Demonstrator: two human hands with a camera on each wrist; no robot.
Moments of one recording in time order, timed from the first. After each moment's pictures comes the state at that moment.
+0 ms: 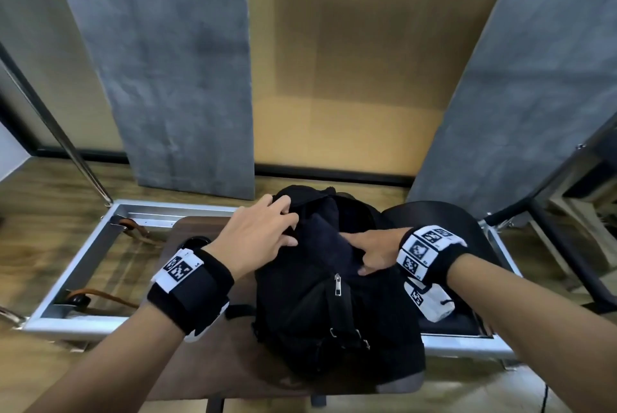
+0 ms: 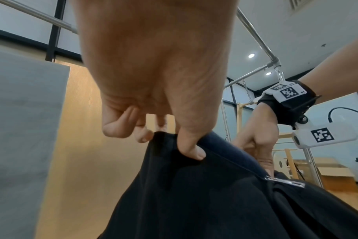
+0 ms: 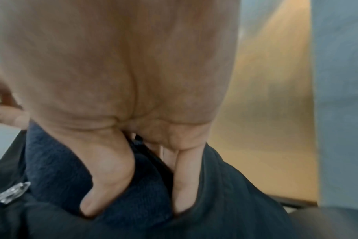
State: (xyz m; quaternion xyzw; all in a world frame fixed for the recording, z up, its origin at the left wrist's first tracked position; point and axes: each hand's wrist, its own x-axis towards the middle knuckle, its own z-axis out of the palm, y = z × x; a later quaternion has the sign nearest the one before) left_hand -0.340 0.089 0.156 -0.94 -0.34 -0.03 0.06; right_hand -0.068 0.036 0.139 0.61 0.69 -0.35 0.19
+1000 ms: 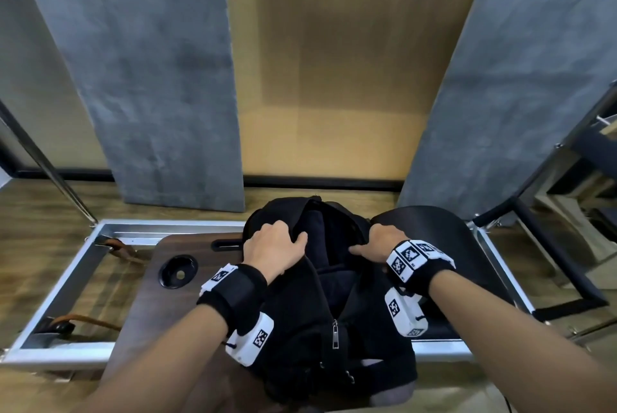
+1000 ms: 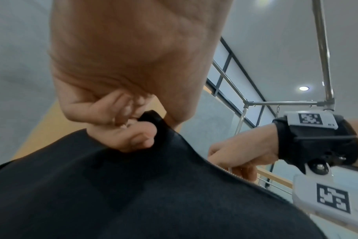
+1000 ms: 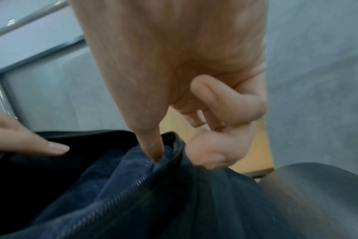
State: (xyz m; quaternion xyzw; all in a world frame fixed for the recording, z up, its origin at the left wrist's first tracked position) left_hand -0.261 0.097 0.121 -0.78 -0.59 -0.05 -0.21; right_hand -0.034 0.039 0.136 0.84 0.49 -0.23 0.08
